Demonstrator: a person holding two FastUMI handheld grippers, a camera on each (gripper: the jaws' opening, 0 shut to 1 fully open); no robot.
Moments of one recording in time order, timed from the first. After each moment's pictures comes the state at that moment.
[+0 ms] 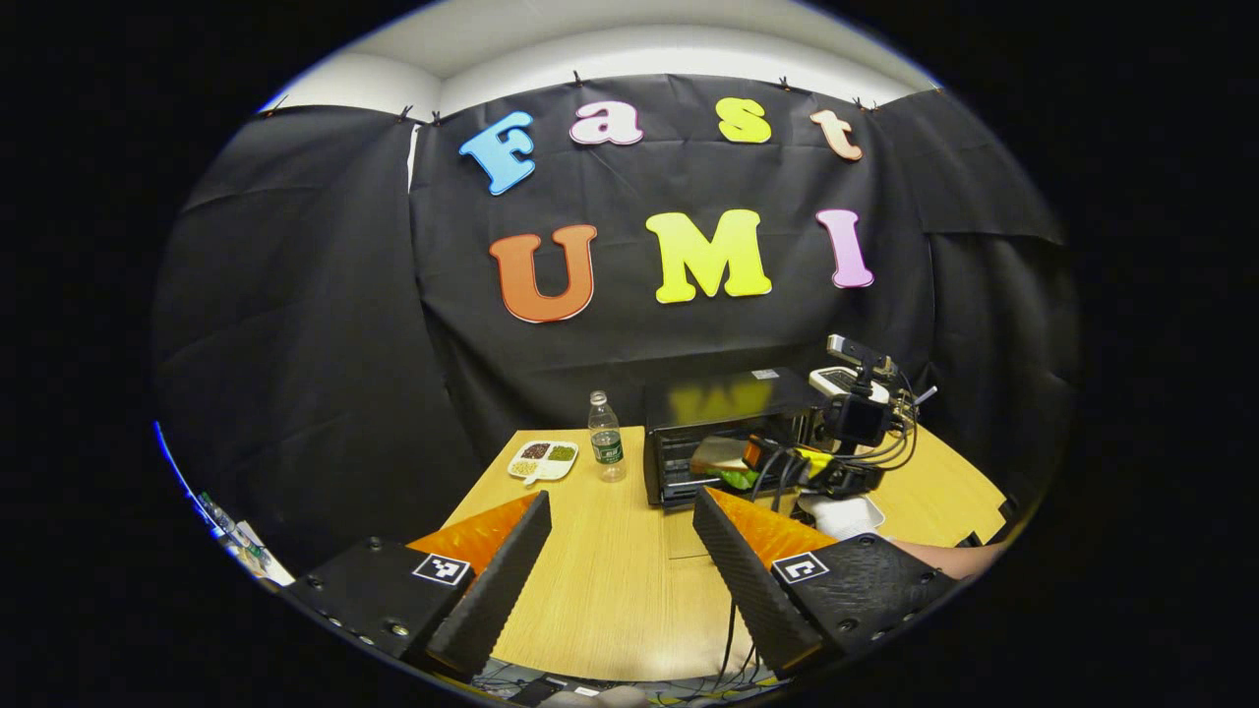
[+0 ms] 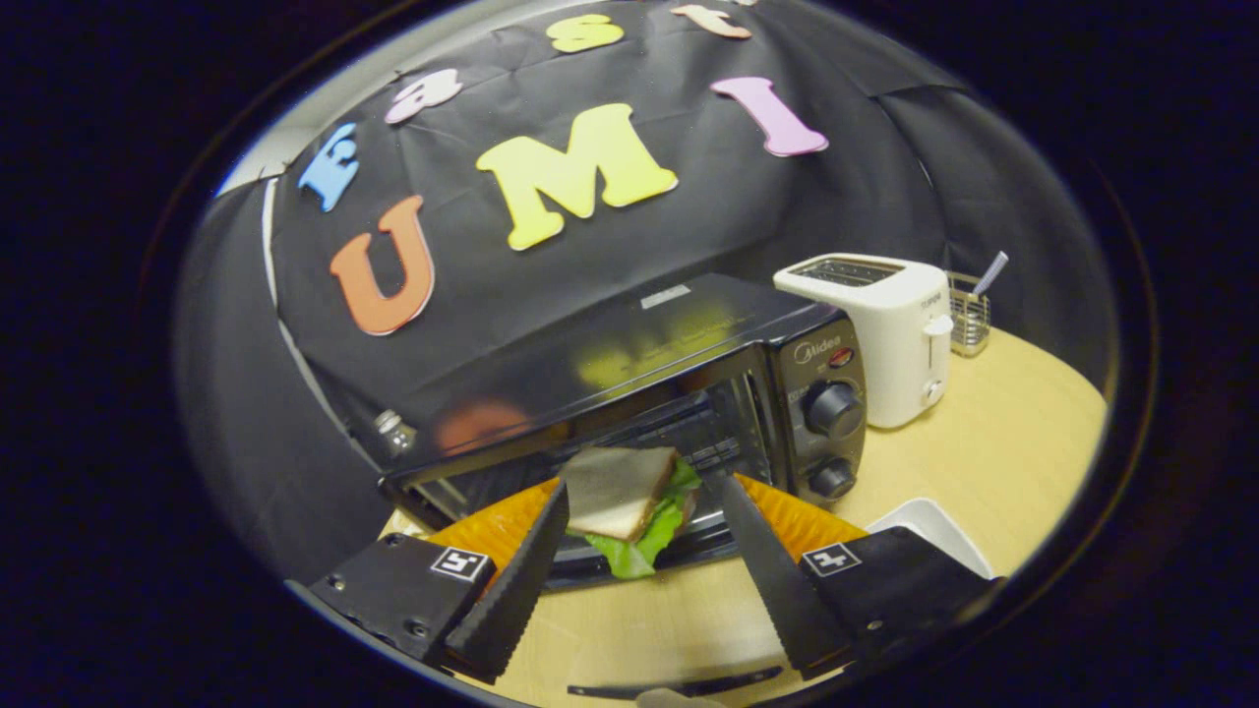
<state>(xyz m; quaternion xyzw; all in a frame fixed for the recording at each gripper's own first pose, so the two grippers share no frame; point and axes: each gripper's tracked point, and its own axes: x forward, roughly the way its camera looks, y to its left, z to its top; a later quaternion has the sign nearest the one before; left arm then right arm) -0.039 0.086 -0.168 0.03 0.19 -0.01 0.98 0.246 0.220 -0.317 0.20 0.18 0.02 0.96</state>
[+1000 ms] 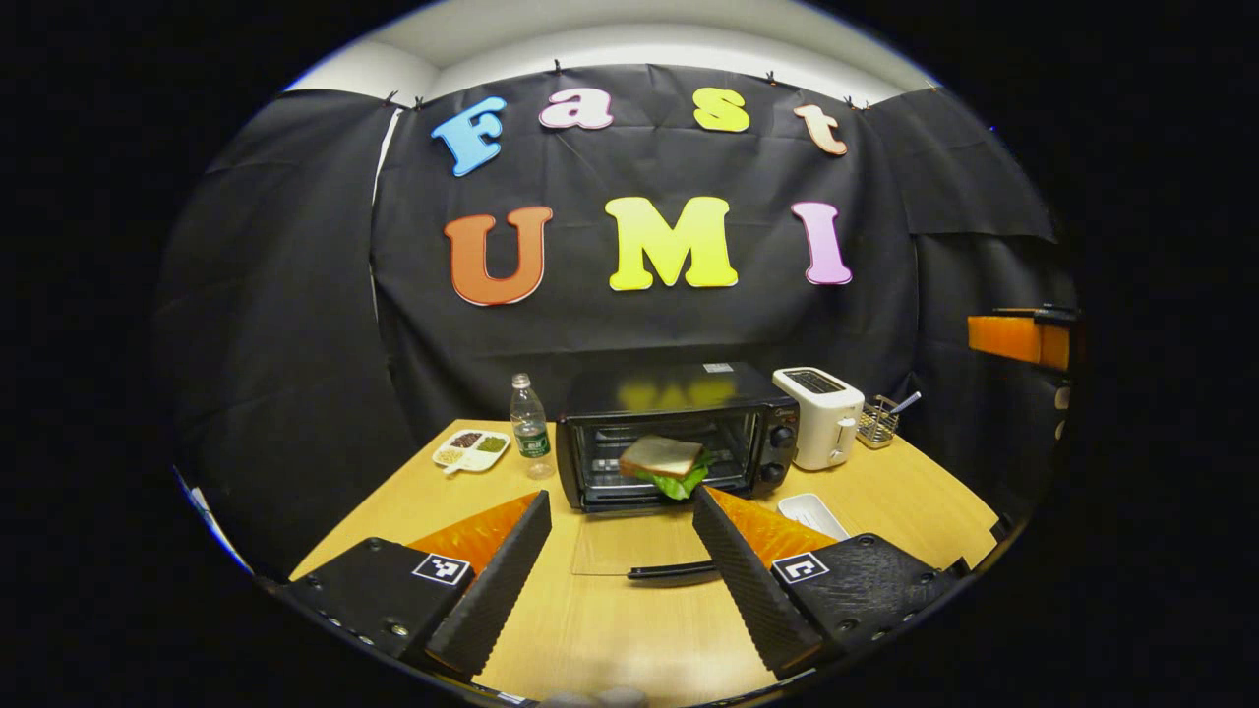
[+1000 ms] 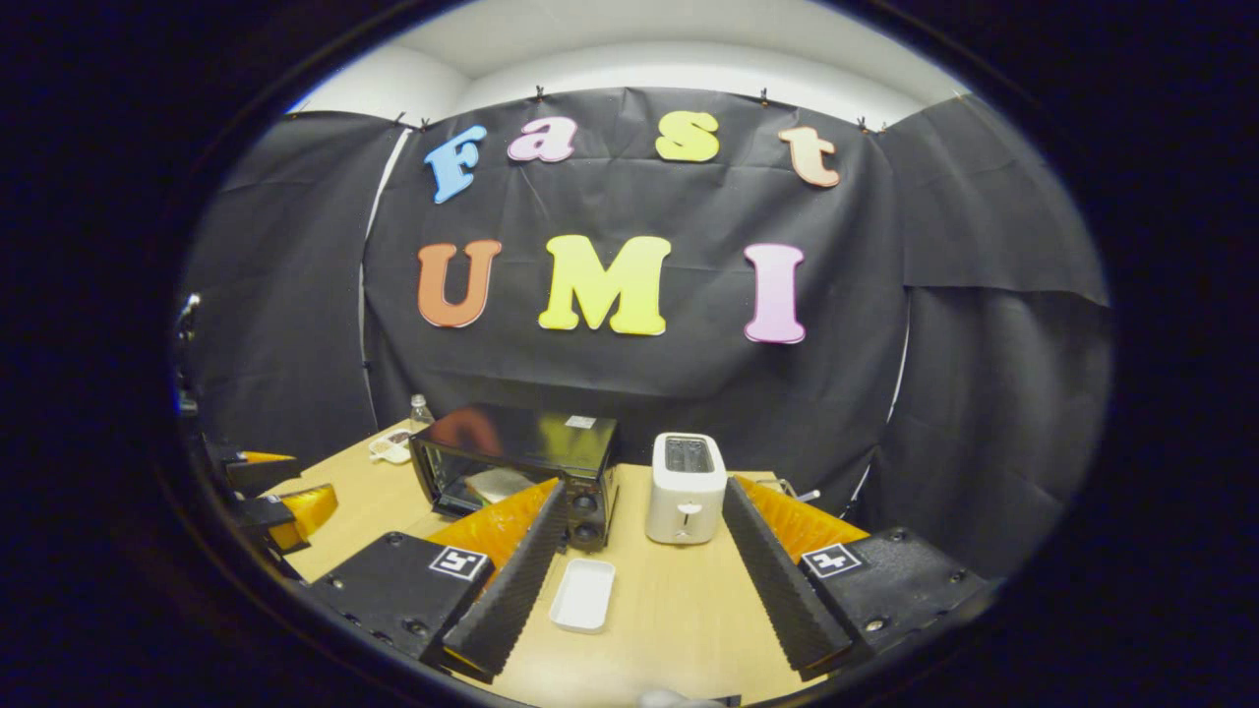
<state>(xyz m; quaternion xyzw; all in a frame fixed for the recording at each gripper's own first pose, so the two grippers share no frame) 0.013 -0.022 -0.252 0.00 0.18 -0.04 0.98 0.058 -0.004 -0.140 -0.02 0.09 0.03 0.99</state>
